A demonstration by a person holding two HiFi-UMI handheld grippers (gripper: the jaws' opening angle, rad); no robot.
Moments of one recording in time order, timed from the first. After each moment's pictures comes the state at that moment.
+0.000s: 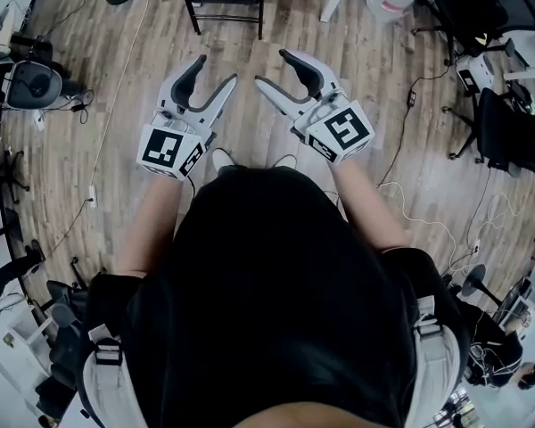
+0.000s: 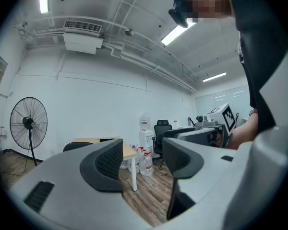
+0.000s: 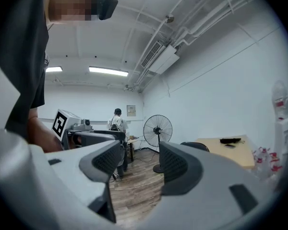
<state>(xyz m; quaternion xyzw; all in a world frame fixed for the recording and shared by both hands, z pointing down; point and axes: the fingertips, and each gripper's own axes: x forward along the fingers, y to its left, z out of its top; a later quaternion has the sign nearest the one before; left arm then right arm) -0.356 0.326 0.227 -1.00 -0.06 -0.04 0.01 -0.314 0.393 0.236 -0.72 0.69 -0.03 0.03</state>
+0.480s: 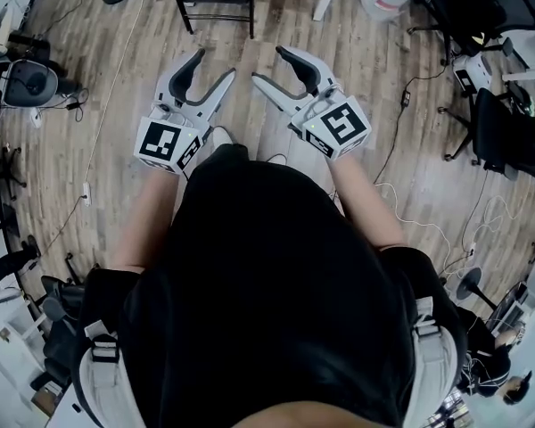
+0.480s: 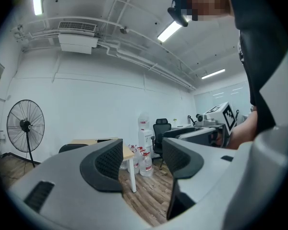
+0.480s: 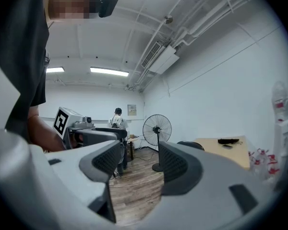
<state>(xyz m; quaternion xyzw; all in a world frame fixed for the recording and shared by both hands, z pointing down) -0.309 0.373 0.233 -1.00 -0.06 -0.04 0.02 -0.272 0.438 0.245 -0.71 0.70 -0.03 0.02</state>
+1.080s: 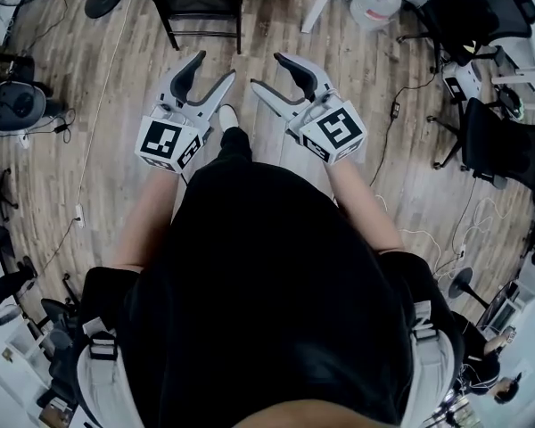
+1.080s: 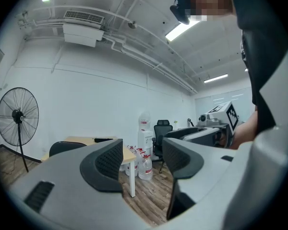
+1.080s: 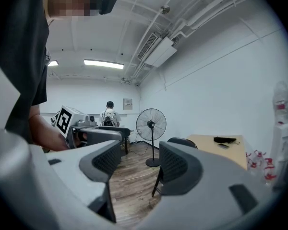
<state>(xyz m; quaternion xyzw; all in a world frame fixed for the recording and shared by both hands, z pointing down) -0.196 0.302 0.259 -1.00 -0.08 -0.04 0.00 -0.168 0.372 0.269 -0.72 0.69 -0.05 -0.01</state>
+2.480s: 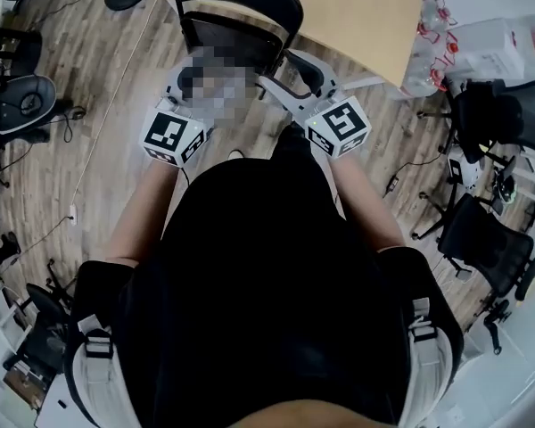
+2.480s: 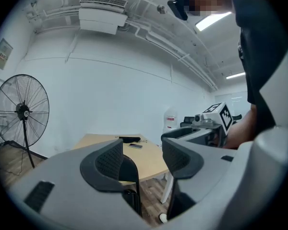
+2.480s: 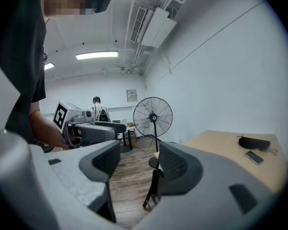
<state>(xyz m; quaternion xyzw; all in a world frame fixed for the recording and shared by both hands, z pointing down) 0.076 -0.051 0.284 -1.00 -0.01 -0.06 -0.03 0.122 0.006 0.301 -0.66 0.74 -0.10 -0.03</state>
